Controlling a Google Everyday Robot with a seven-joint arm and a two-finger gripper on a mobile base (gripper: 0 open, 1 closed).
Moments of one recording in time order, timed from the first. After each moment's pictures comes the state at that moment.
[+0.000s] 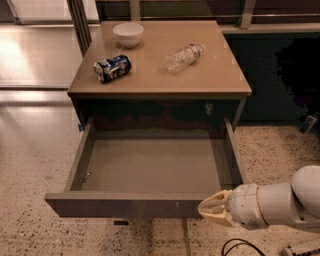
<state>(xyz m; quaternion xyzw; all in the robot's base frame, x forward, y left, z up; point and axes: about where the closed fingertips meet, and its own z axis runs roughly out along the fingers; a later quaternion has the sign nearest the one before) 0.374 -0.123 0.668 -0.53 0.74 0.26 0.33</state>
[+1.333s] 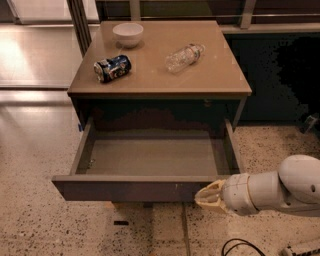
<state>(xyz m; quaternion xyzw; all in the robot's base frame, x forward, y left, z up) 0.411 -0.122 0.654 -0.56 0.72 0.24 0.34</state>
